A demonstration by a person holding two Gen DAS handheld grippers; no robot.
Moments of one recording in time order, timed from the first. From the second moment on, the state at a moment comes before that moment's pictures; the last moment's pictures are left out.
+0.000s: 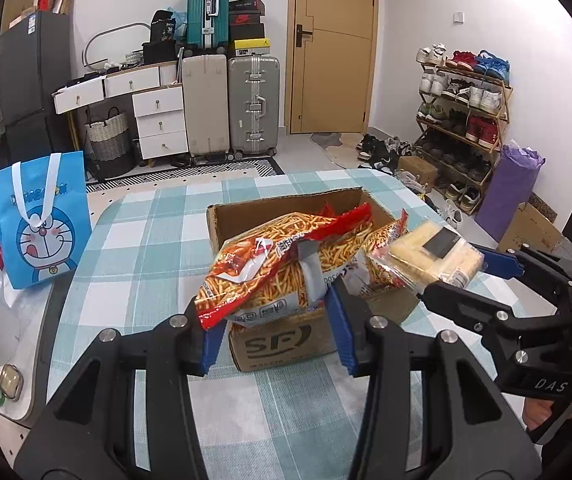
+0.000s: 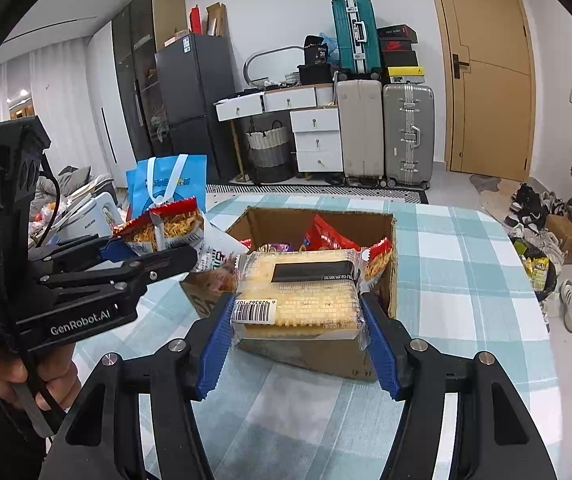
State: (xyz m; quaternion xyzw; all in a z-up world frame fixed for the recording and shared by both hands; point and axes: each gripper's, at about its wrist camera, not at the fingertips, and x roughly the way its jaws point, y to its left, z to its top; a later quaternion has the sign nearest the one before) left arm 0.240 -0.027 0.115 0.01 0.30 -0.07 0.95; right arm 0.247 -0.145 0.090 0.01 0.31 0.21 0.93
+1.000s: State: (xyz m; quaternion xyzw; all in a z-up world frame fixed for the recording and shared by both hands) left arm 0.325 -0.033 0.087 0.02 0.31 -0.06 0.95; right arm 0.320 -0.127 0.067 -0.05 0.34 0.18 0.92
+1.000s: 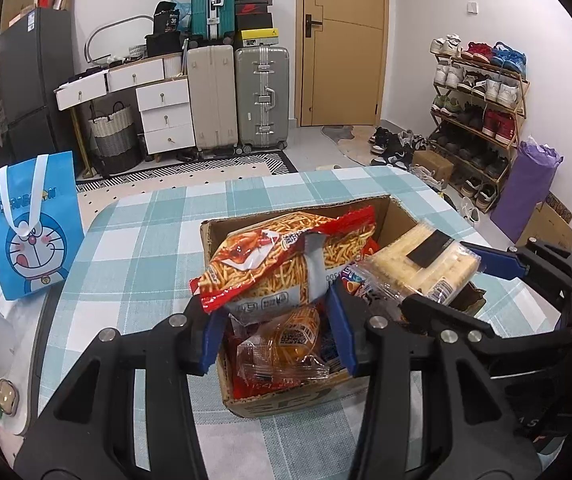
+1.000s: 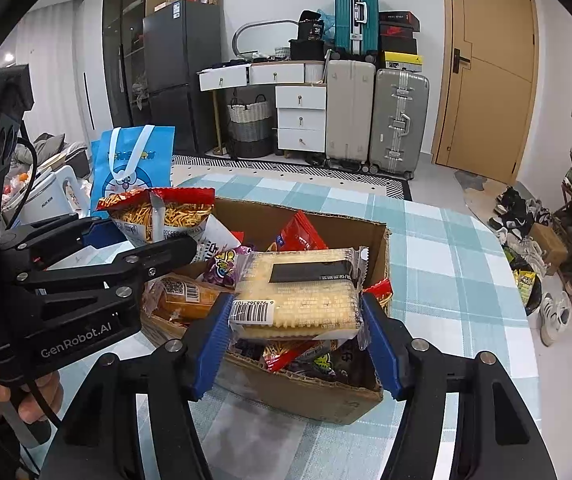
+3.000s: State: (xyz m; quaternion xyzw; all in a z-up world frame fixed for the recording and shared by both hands) left arm 0.183 0.009 0.034 0.00 0.23 -0.06 0.97; right arm 0.204 -0.180 0.043 0.04 0.20 0.22 0.95
